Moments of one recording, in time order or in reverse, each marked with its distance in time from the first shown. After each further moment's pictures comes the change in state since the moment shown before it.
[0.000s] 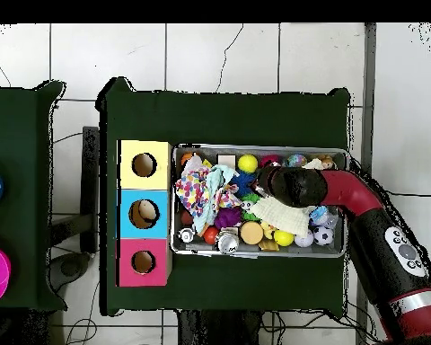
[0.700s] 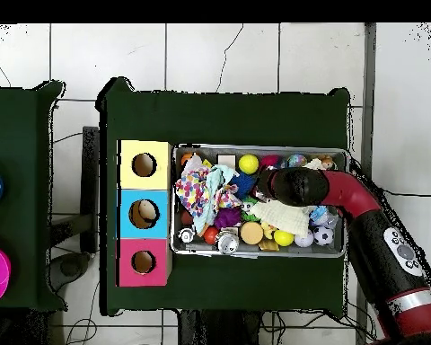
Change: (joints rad) arm -0.016 0.037 0.016 -0.009 0.040 0.104 -0.170
